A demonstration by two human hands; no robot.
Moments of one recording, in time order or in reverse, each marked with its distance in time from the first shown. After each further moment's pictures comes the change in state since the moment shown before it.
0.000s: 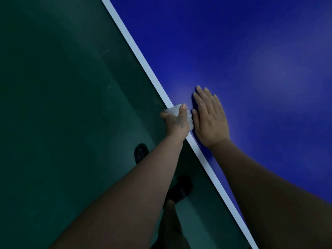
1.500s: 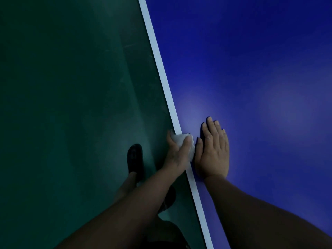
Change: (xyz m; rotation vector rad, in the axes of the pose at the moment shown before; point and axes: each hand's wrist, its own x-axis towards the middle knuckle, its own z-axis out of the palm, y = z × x) left_hand -0.009 -0.006 -0.007 -0.071 -0.084 -0.038; right_hand 0.007 0.007 0.012 -0.056 0.016 0.012
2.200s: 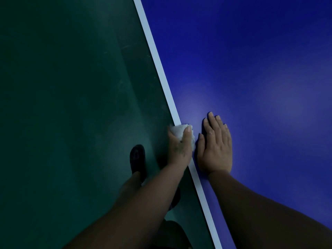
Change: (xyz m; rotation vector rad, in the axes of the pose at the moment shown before) left_hand 0.009 0.010 0.007 0.003 0.162 0.019; right_hand 0.002 -0.004 -0.004 0.008 -0.002 0.006
